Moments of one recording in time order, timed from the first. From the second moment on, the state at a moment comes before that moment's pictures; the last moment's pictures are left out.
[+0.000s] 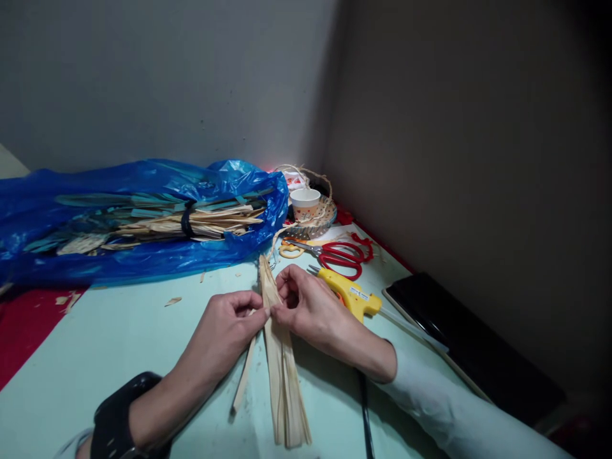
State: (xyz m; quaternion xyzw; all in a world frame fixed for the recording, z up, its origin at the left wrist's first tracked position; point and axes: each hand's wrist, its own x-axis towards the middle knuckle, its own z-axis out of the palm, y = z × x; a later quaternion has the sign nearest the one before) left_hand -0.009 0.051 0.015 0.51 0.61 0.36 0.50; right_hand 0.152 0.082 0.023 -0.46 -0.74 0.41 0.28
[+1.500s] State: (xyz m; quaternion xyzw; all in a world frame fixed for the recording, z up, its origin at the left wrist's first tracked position) left_hand -0.004 0.052 0.024 0.45 0.61 0.37 0.53; right_hand 0.177 0.084 0.065 -0.43 -0.84 0.14 0.30
